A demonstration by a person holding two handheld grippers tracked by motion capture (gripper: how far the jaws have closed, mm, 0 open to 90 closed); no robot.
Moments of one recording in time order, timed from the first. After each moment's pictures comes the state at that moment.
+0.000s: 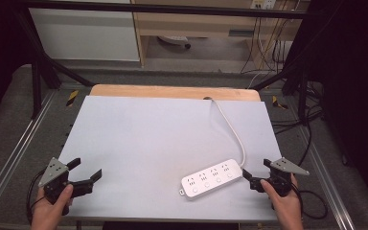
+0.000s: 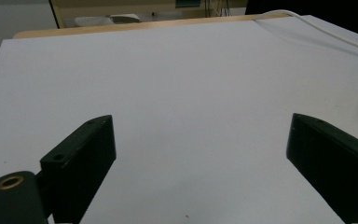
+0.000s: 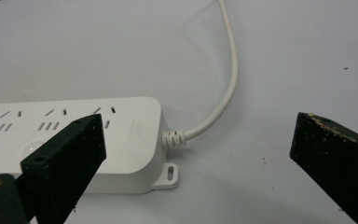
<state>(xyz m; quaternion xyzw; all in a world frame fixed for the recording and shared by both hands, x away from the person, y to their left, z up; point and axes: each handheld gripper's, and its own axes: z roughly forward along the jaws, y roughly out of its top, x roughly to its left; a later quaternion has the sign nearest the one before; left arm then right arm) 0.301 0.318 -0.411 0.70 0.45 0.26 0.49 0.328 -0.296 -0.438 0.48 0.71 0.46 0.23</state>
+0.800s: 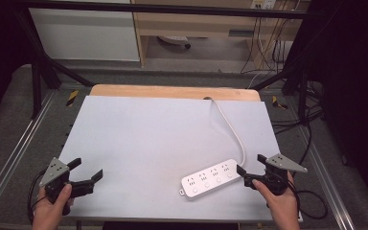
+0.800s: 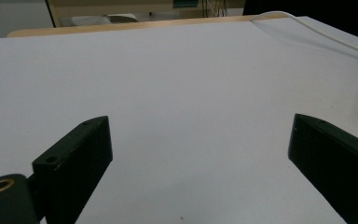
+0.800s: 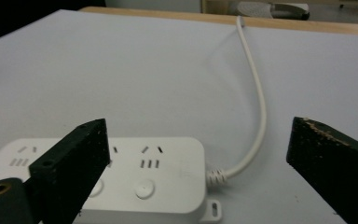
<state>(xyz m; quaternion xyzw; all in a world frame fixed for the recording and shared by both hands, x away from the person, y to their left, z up) 0.301 0.316 -0.411 0.71 0.45 0.25 0.49 0.320 -0.266 -0.399 0.47 0.70 0.48 0.23</state>
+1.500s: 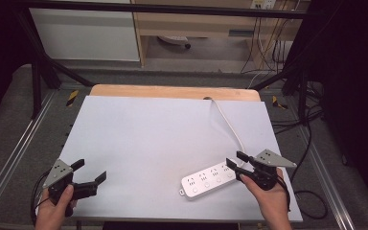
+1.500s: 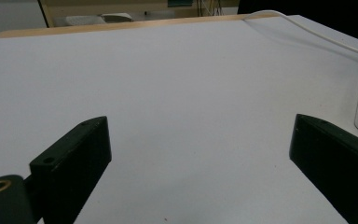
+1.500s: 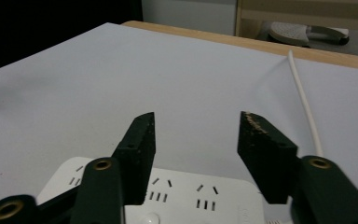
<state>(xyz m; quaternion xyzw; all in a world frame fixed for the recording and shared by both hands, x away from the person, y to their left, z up) 0.298 0.306 -0.410 0.71 0.44 0.25 0.49 0.322 -0.233 -0.380 0.41 0.73 0.50 0.22</state>
